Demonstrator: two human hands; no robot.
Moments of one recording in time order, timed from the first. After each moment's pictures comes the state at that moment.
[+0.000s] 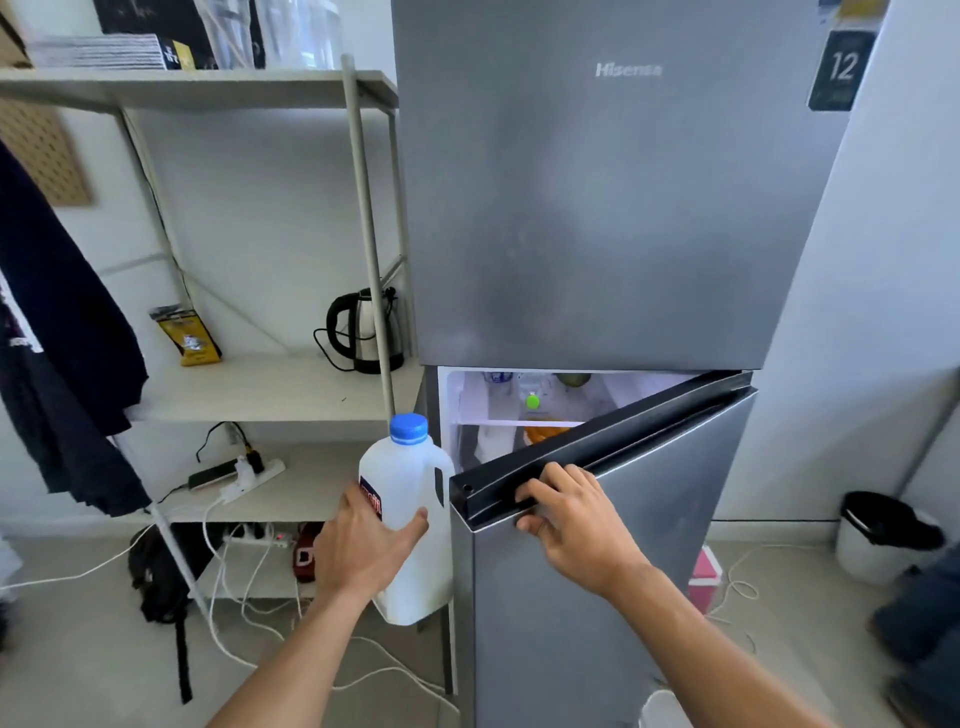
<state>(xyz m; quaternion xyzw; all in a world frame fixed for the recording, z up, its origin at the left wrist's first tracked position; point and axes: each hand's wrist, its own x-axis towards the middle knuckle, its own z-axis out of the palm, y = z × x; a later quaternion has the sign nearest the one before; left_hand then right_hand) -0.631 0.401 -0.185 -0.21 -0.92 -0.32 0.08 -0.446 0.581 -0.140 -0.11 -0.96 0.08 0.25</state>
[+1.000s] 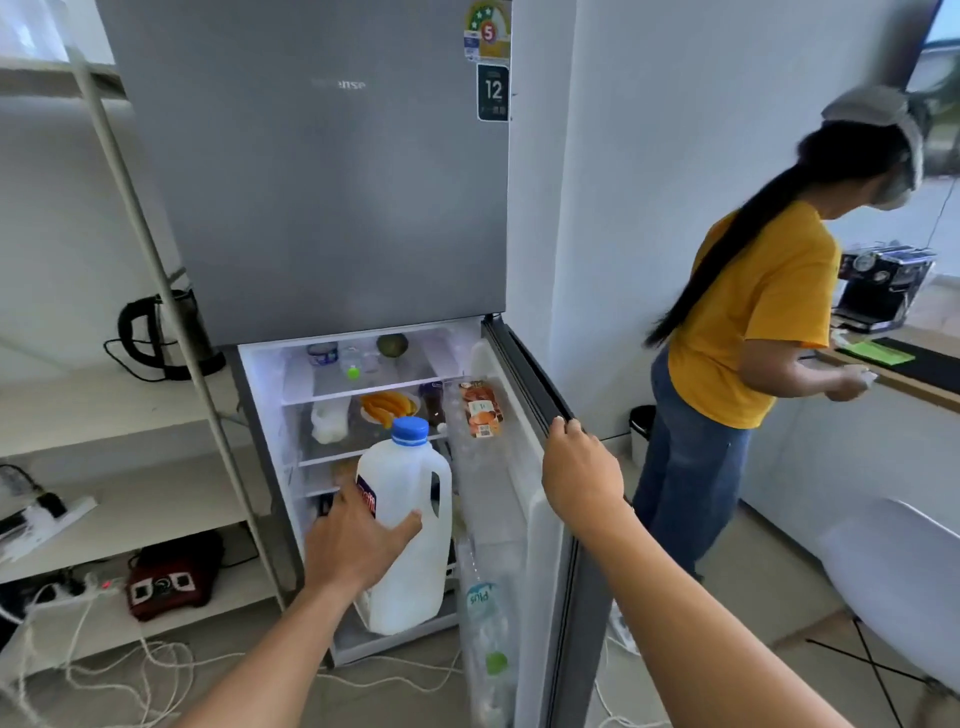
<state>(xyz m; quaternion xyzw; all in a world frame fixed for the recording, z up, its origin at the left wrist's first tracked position) -0.389 0.444 -0.182 -0.39 -0.87 -0.31 -0.02 -0.173 0.560 -0.090 -0.53 -0.84 -0.02 0.14</state>
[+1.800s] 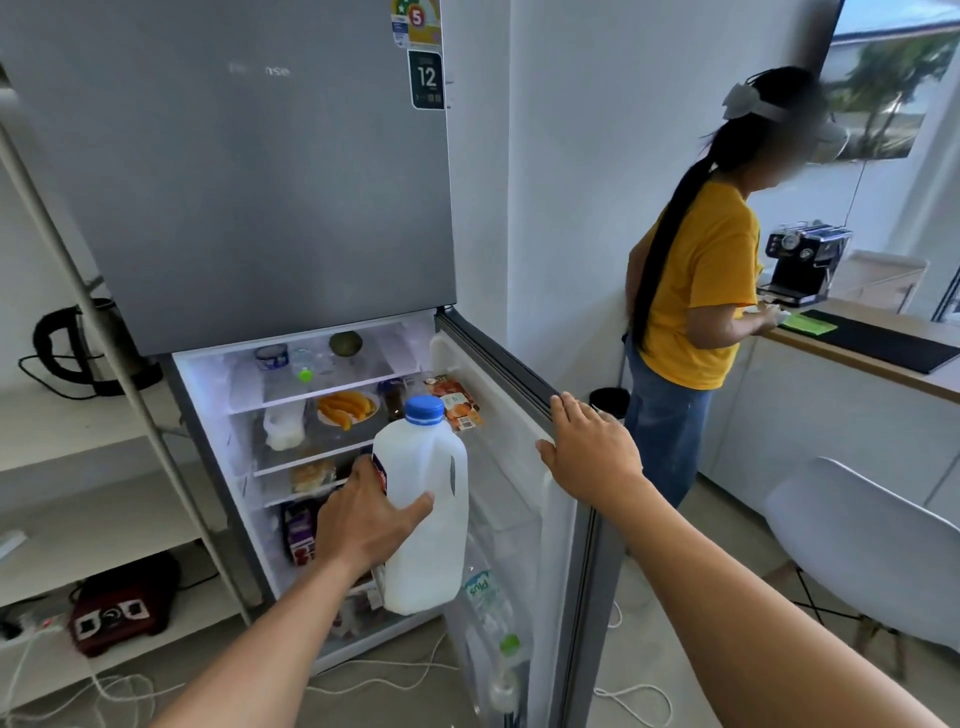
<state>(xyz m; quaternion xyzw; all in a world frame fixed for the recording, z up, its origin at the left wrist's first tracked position) -0.353 0.485 -0.165 -0.49 -0.82 -0.30 -0.04 -0.110 0.603 -0.105 -0.51 -0.85 -0.14 0.06</state>
